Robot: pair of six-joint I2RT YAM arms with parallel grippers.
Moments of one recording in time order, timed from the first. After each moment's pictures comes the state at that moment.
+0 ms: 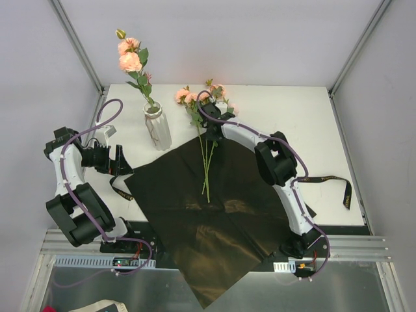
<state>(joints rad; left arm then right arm) 0.56 1.35 1.07 -1.18 0.84 0.75 0.69 2.35 1.93 -0.62 0.38 0.64</state>
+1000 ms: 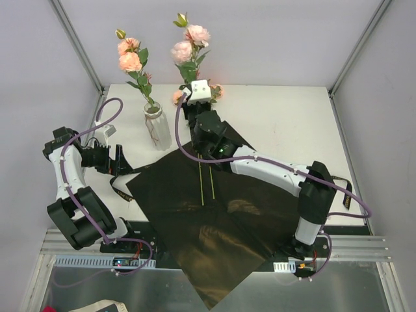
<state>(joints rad) 0.57 1.32 1.08 -1.20 0.85 0.76 1.05 1.78 1.54 0.45 0.88 -0.20</state>
